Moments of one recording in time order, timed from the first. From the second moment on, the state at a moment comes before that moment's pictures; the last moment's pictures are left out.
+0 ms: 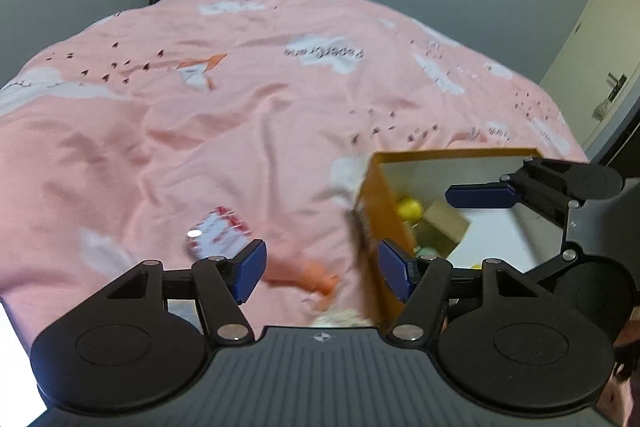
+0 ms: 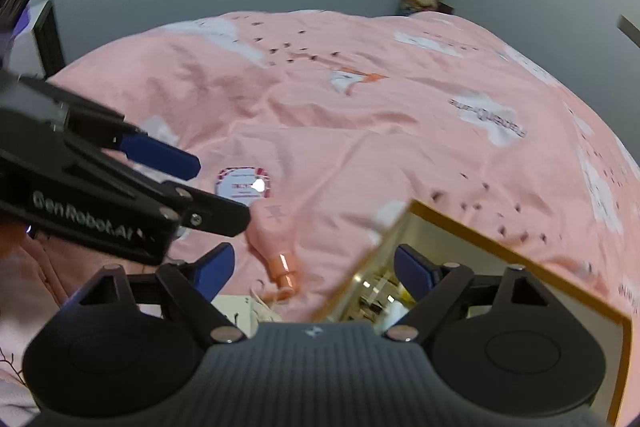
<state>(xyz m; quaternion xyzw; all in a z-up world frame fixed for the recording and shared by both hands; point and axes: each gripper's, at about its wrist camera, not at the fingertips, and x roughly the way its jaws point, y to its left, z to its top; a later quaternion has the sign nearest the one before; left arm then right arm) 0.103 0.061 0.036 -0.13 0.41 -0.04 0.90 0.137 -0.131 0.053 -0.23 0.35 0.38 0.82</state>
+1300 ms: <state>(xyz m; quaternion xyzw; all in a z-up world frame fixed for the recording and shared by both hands) 0.161 0.086 -0.079 0.17 0.65 -0.20 0.72 0.214 -0.027 -0.047 -0.29 0.50 0.42 0.71</state>
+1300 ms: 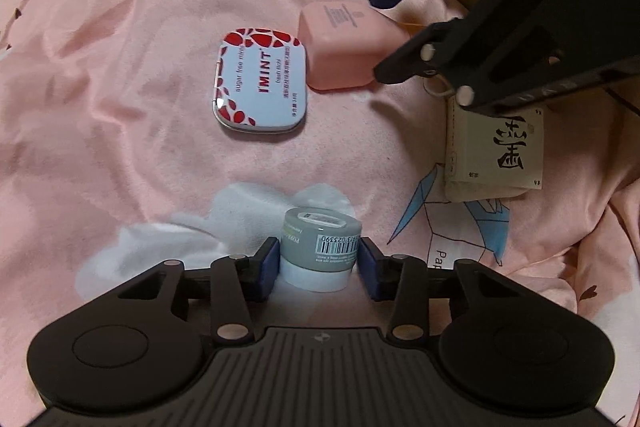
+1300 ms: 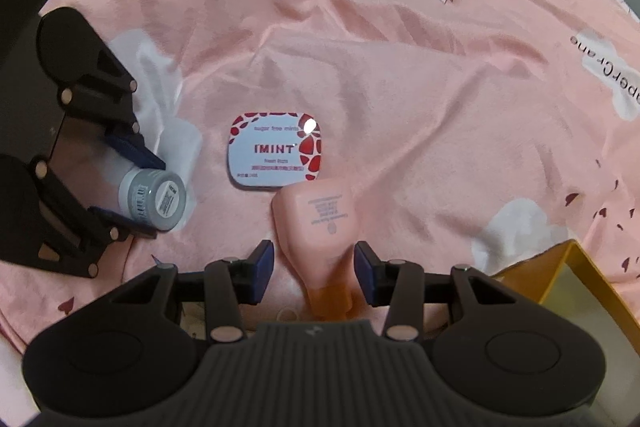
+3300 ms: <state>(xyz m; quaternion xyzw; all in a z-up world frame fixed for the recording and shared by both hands) 0.160 0.023 0.057 0.10 0.49 -0.21 0.84 0.190 -0.199 0.086 -0.17 0.38 0.30 0.86</state>
